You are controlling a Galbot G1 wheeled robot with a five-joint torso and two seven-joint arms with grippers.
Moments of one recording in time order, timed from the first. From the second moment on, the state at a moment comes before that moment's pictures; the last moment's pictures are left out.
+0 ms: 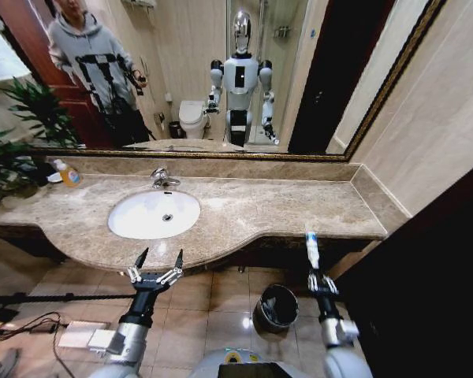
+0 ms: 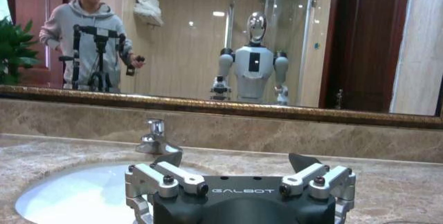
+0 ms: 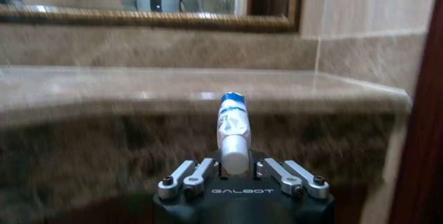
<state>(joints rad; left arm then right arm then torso) 1.93 -1.44 -0.60 -2.42 -0.21 -0.08 0.08 -1.80 1.38 0.57 1.82 0.19 0.41 0.20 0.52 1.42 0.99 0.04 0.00</state>
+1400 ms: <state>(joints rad) 1.93 -1.44 -0.60 -2.42 -0.21 -0.08 0.08 -1.16 1.44 0.46 0.69 -0.05 0.18 0.01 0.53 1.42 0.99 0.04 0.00</state>
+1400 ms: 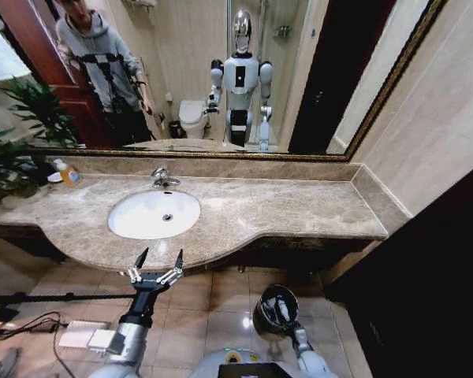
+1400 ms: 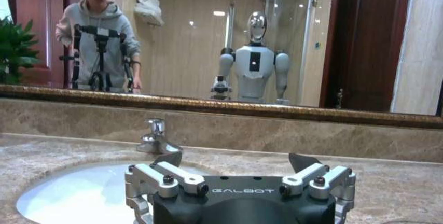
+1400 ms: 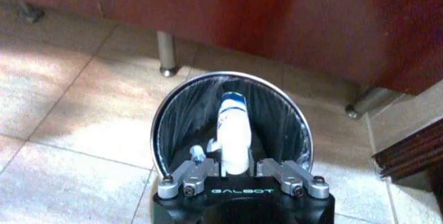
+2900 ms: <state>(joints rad) 1.93 -1.44 -0.60 -2.42 -0.21 -0.08 0.08 -1.21 1.44 0.50 0.86 -0.14 0.30 0.05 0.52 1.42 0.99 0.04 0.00</state>
